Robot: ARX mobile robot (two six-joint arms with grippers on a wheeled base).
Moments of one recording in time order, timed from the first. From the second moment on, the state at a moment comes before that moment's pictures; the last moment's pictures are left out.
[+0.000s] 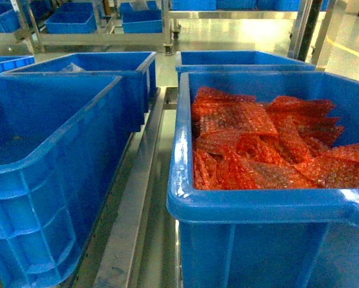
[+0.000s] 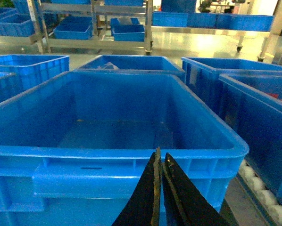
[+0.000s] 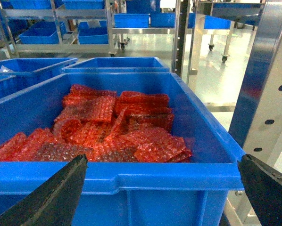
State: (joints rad) left arm 0.00 0.01 0.01 -0.01 0.00 -0.01; right arm 0.00 0.01 0.01 -0.01 0.00 0.00
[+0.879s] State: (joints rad) left arm 0.00 0.01 0.01 0.00 0.00 -0.01; right arm 0.00 0.01 0.01 0.00 0.00 0.00
